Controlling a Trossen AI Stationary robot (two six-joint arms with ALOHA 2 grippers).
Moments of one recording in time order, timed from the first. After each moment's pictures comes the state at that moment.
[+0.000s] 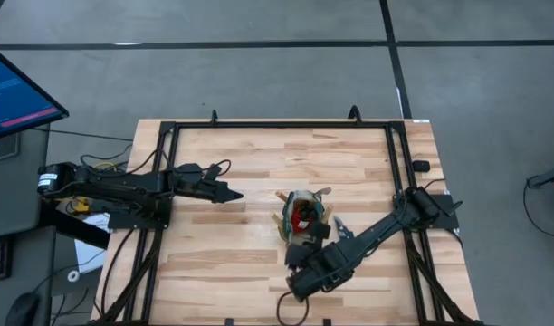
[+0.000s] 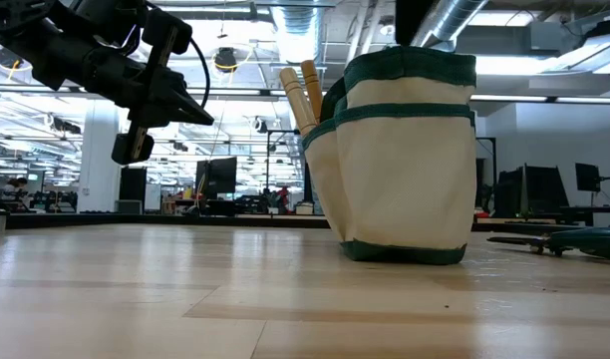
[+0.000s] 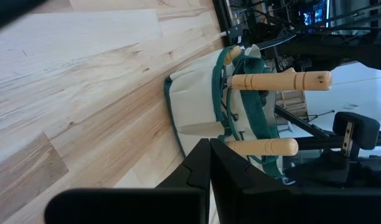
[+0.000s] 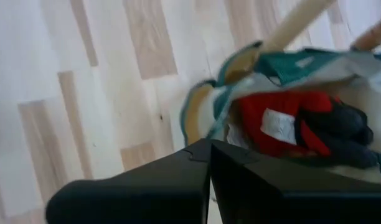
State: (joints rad) left arm 0.09 0.74 0.30 0.26 0.11 -1.14; right arm 0.57 2.08 1.95 -1.31 0.47 0.74
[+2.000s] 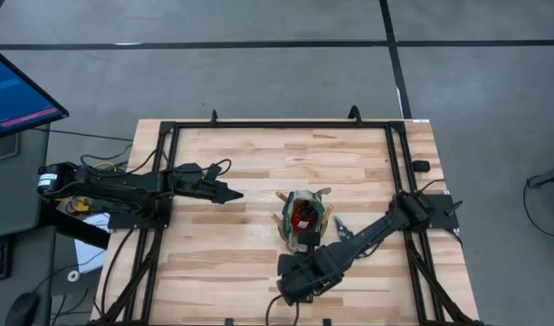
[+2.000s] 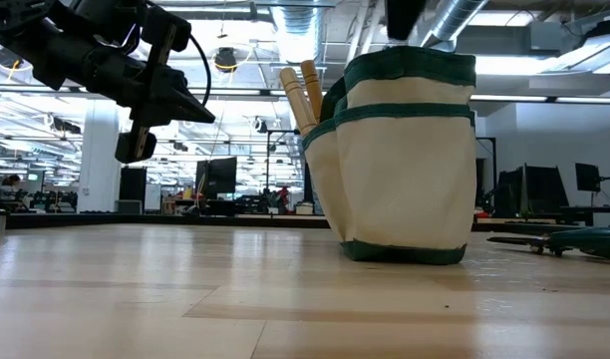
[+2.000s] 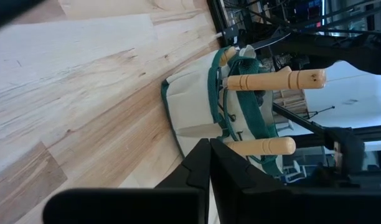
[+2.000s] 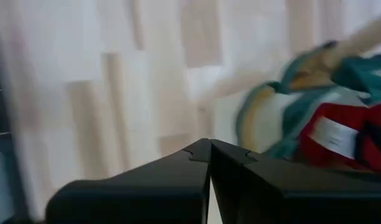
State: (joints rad) left arm 0.09 0.74 0.30 0.27 0.11 -1.10; right arm 0.56 2.18 2.09 -1.32 0.31 0.64
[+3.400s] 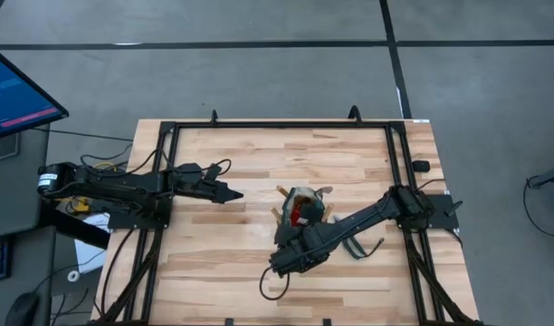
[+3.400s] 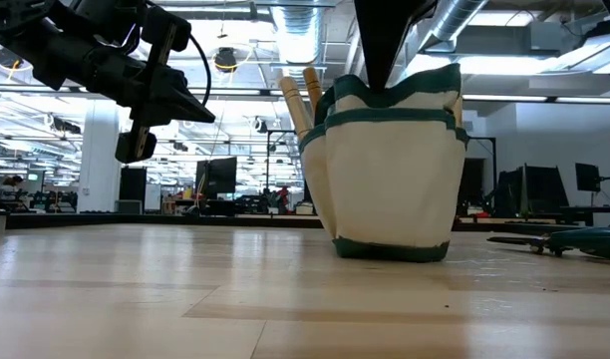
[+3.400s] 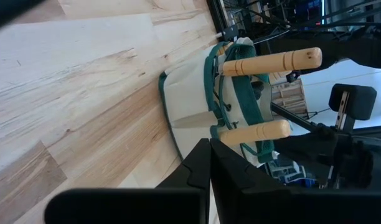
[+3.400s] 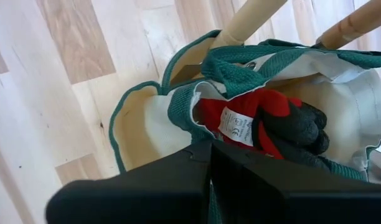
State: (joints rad) left arm 0.09 0.74 0.30 0.27 0.11 -1.11; right arm 0.44 2.18 2.09 -1.48 0.45 0.71
